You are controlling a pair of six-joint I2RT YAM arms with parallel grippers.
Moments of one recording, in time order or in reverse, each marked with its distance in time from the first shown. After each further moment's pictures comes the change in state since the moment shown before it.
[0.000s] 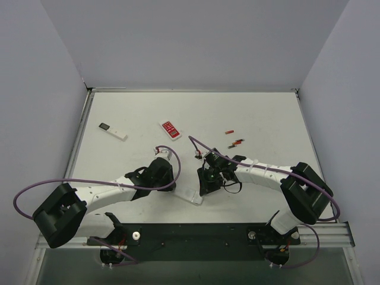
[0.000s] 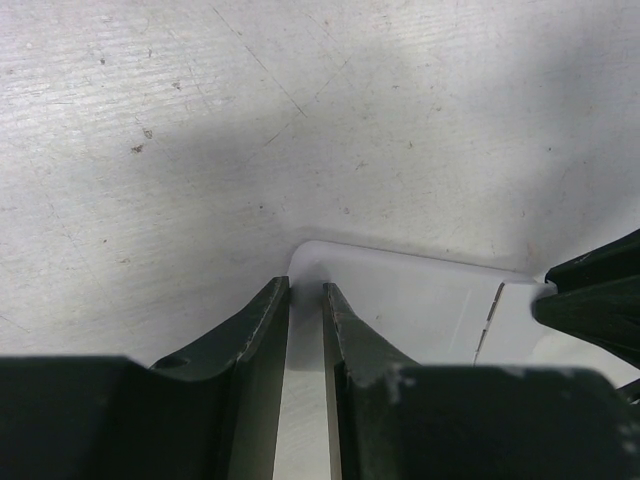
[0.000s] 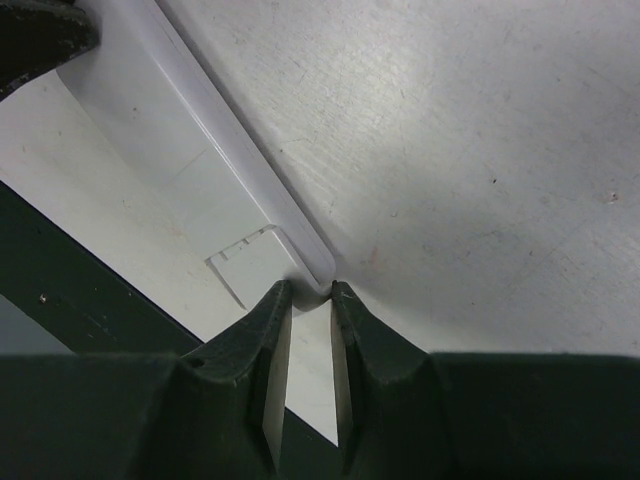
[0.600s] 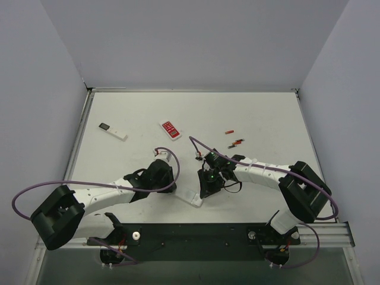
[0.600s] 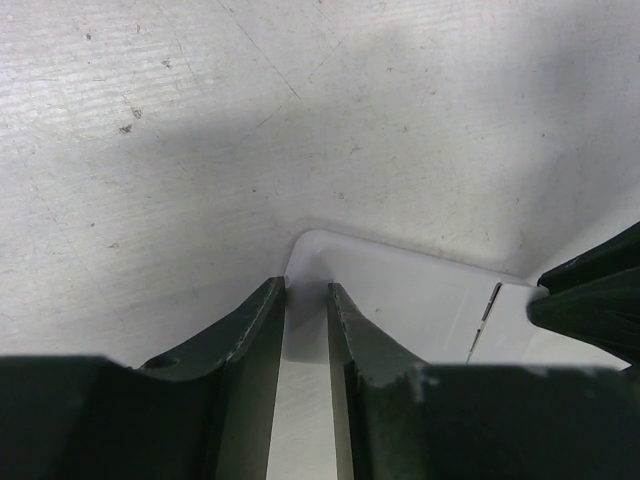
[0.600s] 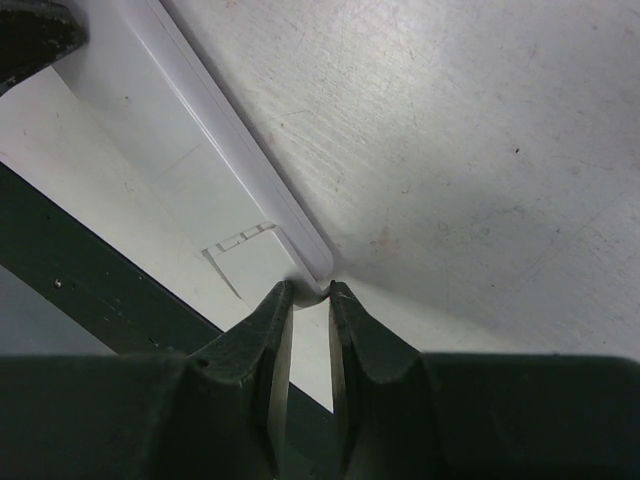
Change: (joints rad) left arm -0.008 -0.021 -0.023 0.012 0.011 -0.021; right arm -0.002 0.016 0.012 -0.051 -0.039 0.035
